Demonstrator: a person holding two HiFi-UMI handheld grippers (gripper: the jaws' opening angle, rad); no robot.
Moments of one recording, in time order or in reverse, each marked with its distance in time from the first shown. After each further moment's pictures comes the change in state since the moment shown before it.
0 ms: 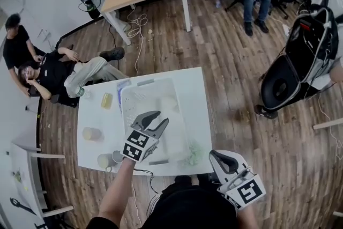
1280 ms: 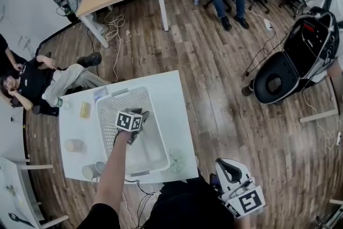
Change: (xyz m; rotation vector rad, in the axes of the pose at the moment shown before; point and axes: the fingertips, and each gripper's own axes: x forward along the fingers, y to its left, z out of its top) left arm 0.164 0.072 -0.124 -0.292 0.314 -0.087; right arm -0.058 -0.062 -0.018 0.031 0.073 -0.224
